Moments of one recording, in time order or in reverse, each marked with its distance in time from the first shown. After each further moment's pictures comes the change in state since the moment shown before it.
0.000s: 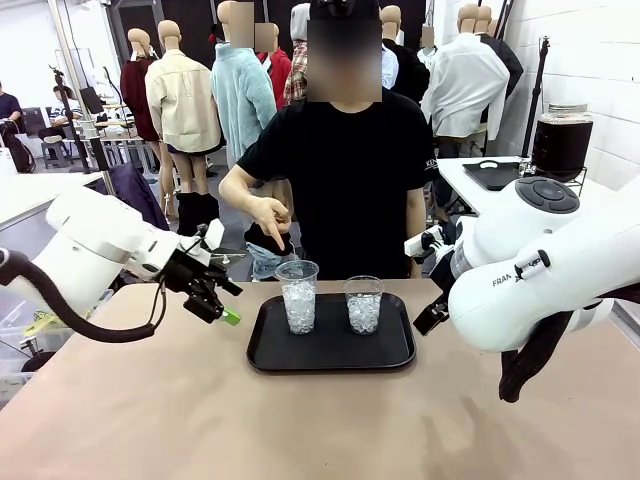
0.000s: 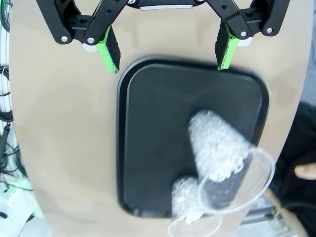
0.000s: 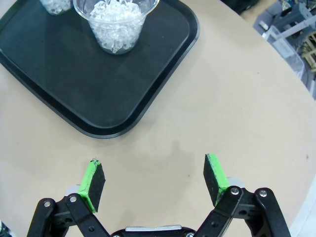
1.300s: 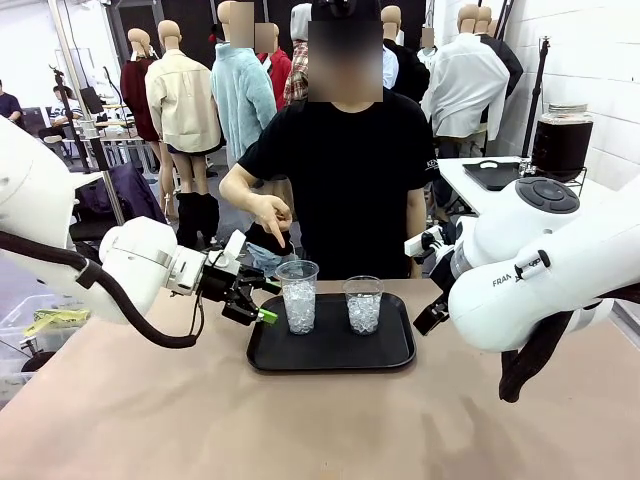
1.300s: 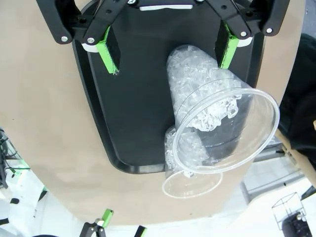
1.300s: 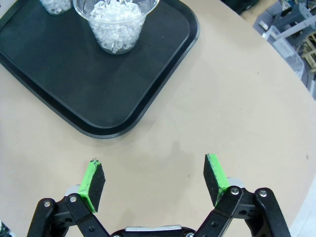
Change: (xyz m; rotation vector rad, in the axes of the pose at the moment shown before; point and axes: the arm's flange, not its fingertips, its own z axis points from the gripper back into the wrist) left arm -0.023 0.050 -0.082 -0.066 -0.292 -0.112; right arm 0.000 0.000 0.000 0.000 0.000 0.000
